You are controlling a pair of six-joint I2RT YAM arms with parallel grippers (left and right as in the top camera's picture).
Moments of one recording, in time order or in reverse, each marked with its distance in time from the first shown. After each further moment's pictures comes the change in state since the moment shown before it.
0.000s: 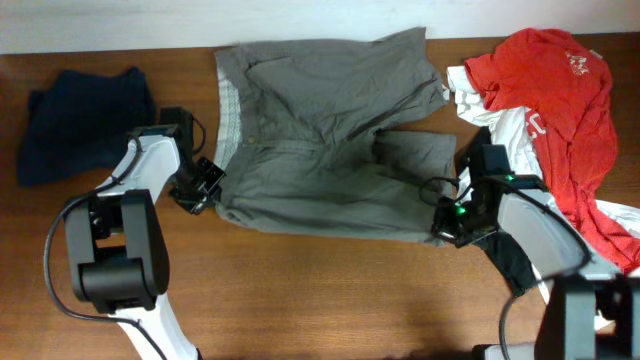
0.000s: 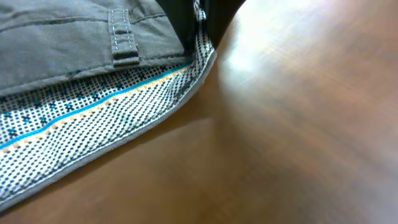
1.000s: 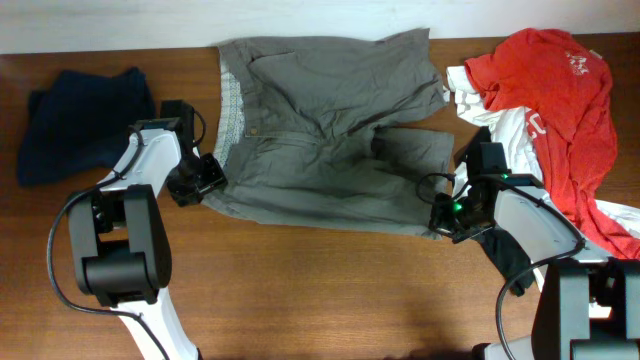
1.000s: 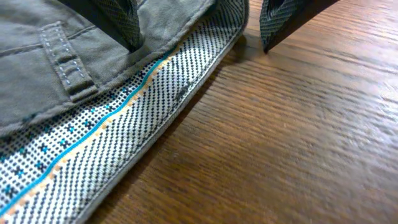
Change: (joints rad) left arm -0.009 0.043 0.067 0.013 -0.082 0.380; right arm 0.000 0.063 -0.004 0.105 -0.012 -0.047
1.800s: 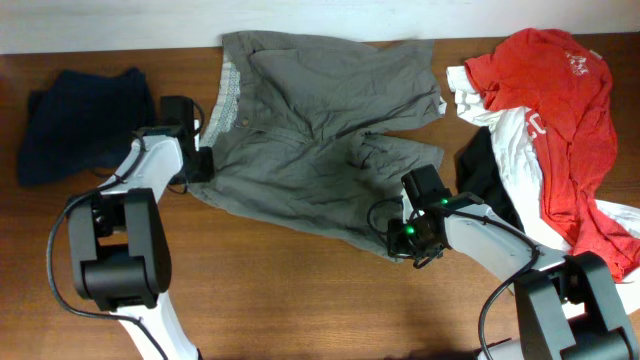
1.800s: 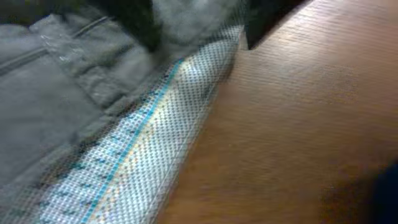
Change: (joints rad) left arm -0.004 -0.027 -0.061 0.261 -0.222 0.368; right arm 0.323 -0.001 -0.108 0.122 0.030 0.096
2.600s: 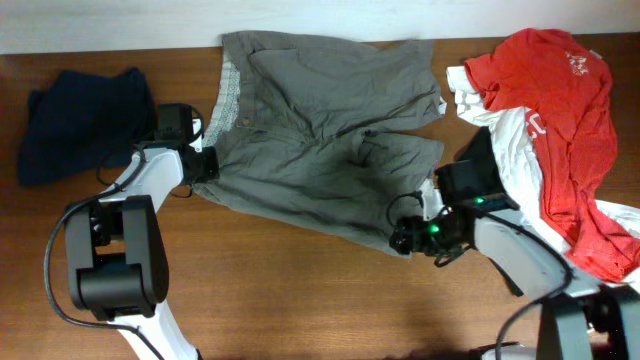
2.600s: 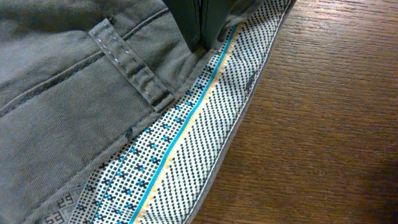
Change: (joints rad) left arm 0.005 -0.046 -0.122 0.208 0.114 -0.016; right arm -0.134 -0.099 -0.012 -0.077 -0.090 -0.156
